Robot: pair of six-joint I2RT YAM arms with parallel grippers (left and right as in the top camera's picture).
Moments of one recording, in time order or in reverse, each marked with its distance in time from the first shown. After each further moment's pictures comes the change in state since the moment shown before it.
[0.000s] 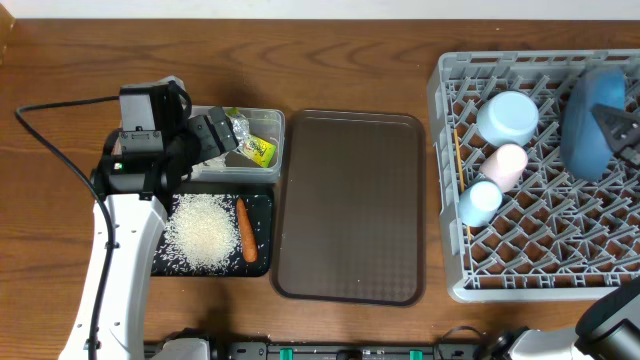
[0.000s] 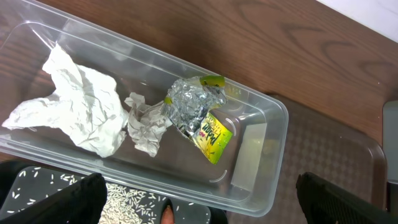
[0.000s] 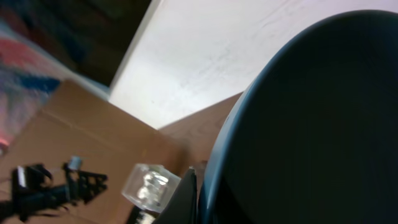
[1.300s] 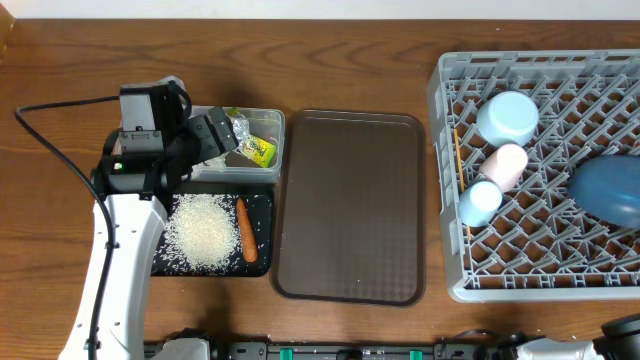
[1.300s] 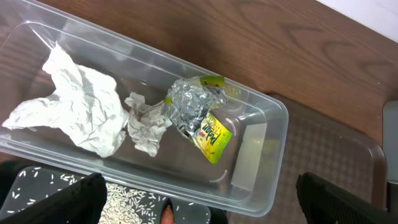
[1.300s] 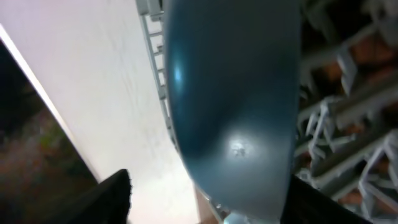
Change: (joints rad) left arm 0.000 0.000 0.000 0.000 0.000 0.000; right arm -0.475 0.023 -0.008 -0.727 0.338 0.119
